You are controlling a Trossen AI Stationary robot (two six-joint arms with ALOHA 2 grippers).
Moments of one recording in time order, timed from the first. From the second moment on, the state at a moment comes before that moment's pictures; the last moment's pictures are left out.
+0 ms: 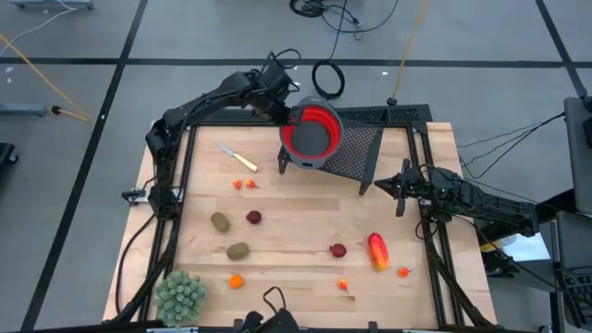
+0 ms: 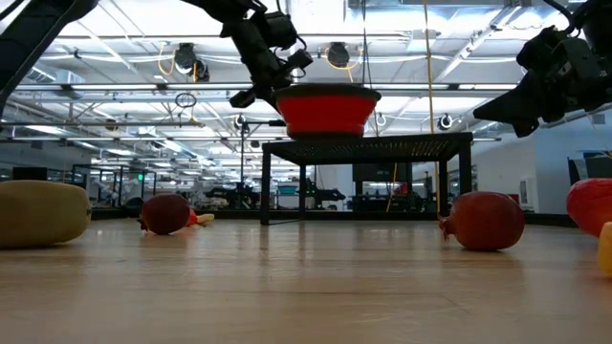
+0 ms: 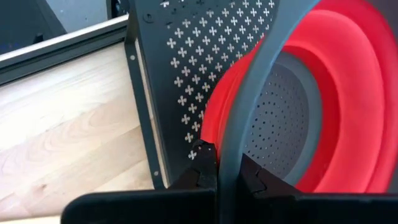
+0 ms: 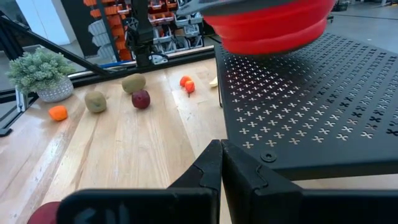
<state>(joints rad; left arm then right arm) 0.60 1.95 1.97 -1.05 0.21 -0.61 -0.22 0.01 0.14 -0.29 0.00 0.14</state>
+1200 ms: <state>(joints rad) 0.60 1.97 1.97 -1.05 0.19 -0.60 -0.22 0.01 0.14 -0.29 0.00 0.14</state>
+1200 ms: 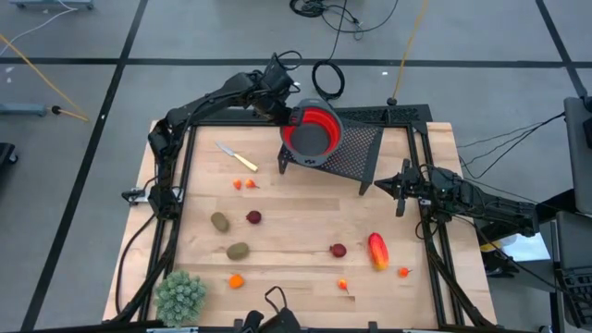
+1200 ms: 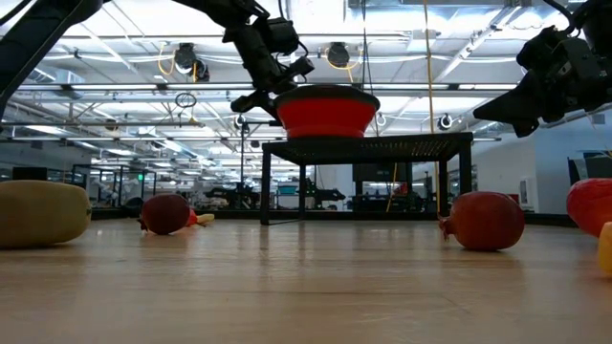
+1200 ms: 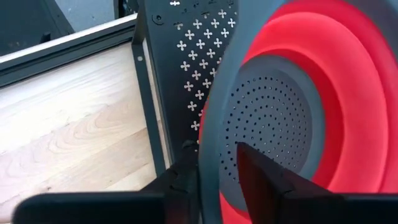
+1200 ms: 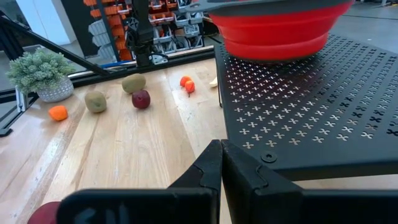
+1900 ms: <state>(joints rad) 0.66 1.96 1.97 -1.05 0.20 -0.60 -0.22 0.01 0.14 -0.29 0.00 0.14</state>
